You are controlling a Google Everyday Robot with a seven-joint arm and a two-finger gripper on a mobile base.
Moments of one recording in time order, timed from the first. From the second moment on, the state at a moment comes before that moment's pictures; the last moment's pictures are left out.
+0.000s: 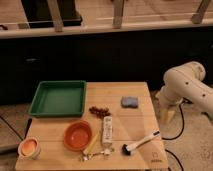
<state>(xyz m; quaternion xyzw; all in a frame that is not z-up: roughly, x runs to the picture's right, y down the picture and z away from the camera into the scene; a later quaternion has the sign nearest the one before) 0.284 0.107 0.684 -0.28 0.02 0.02 0.96</state>
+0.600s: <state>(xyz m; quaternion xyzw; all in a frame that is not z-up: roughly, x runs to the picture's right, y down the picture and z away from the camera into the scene) 0.233 0.101 0.728 -0.27 0.00 0.00 0.96</state>
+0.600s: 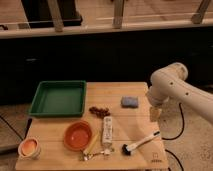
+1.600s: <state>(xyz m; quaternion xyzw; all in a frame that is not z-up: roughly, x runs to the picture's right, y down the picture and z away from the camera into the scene) 0.206 0.080 0.798 -0.26 -0.03 -0.05 0.96</state>
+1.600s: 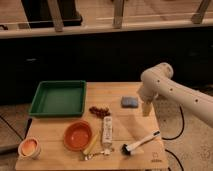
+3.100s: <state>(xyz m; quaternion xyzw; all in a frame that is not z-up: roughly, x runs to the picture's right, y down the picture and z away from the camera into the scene) 0.202 0.077 0.856 -0.27 -0.07 -0.02 0.96</state>
